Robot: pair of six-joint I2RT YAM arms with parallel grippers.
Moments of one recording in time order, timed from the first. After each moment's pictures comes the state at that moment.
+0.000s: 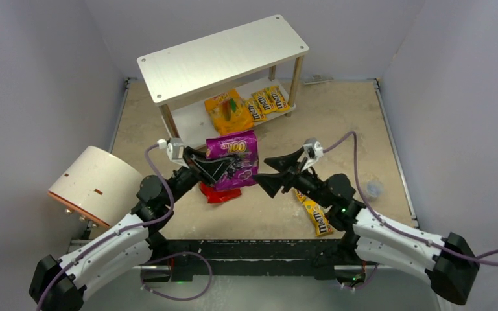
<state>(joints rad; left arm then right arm) -0.69 0.70 0.36 0.66 0.18 -0.59 0.88 0.78 0.37 0.60 -0.12 0.52</state>
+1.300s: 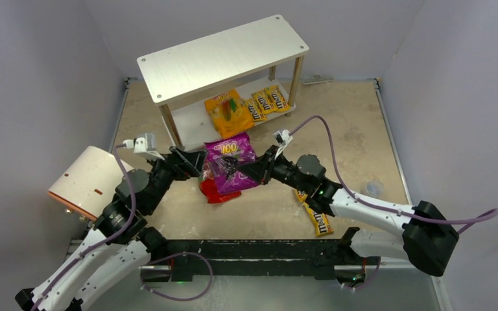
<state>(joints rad) -0.69 0.49 0.63 -0.14 -0.26 -0.63 0.88 1.17 0.55 0.67 -0.23 0.63</state>
